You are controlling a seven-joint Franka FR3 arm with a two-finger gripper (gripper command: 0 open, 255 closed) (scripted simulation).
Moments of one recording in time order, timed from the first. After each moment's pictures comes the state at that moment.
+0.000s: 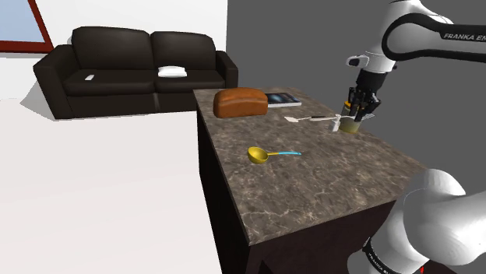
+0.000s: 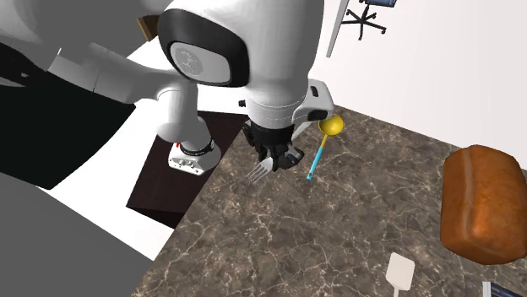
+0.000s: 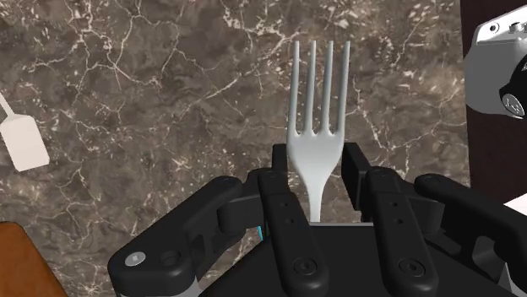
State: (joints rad) arm 0.21 -0.81 -0.53 -2.35 -0.42 1.61 -1.14
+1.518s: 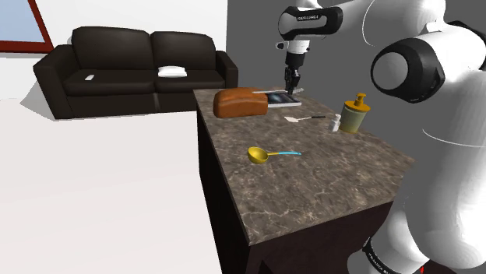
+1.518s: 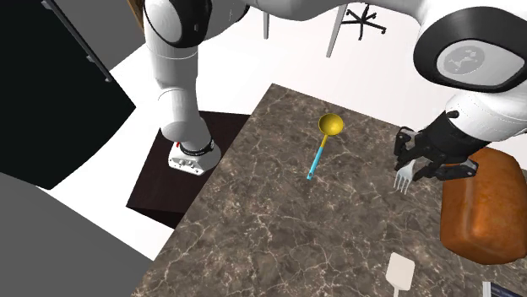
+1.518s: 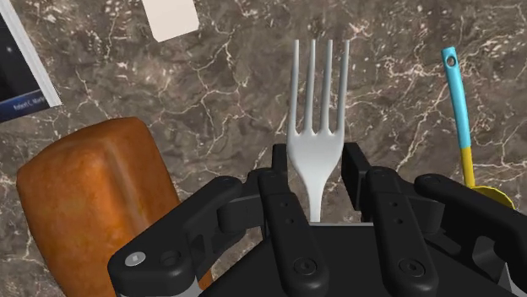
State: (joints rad) arm 0.36 0.27 -0.76 -1.47 0.14 1.68 -1.37
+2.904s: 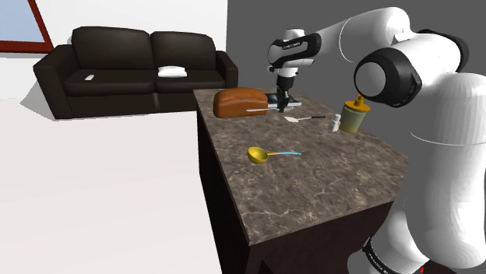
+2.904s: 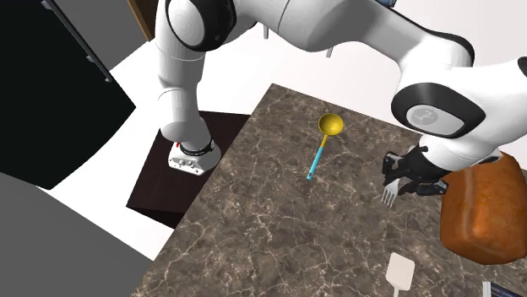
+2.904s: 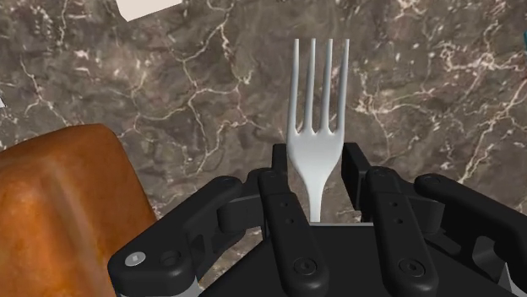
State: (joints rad) arm 0.35 0.37 -0.73 -1.61 0.21 1.89 -1.39
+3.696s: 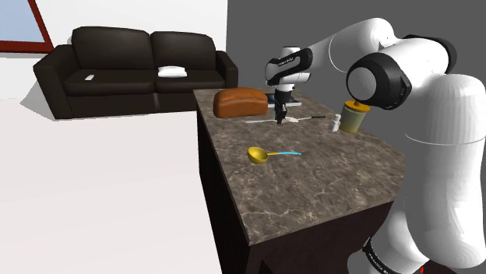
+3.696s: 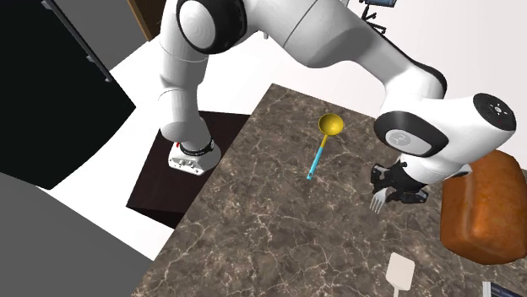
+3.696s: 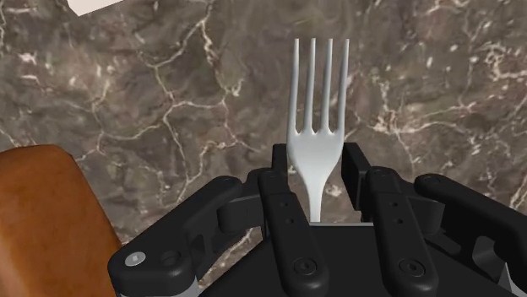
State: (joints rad) arm 0.34 0.41 -0.71 -1.72 0.25 2.03 -1.42
